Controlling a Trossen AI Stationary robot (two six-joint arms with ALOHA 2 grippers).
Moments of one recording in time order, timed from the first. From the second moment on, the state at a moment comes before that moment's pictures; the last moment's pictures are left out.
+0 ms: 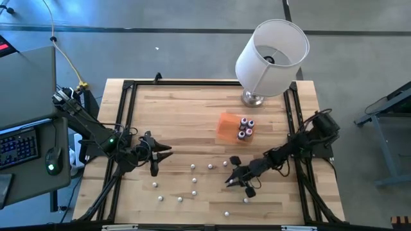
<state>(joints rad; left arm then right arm) -0.71 0.95 0.64 -0.22 -0.87 -0.74 0.47 1.76 0.51 0.89 0.01 0.14</state>
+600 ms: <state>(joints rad) -0.71 0.95 0.64 -0.22 -0.87 -0.74 0.00 1.20 0.57 0.19 0.26 -0.08</state>
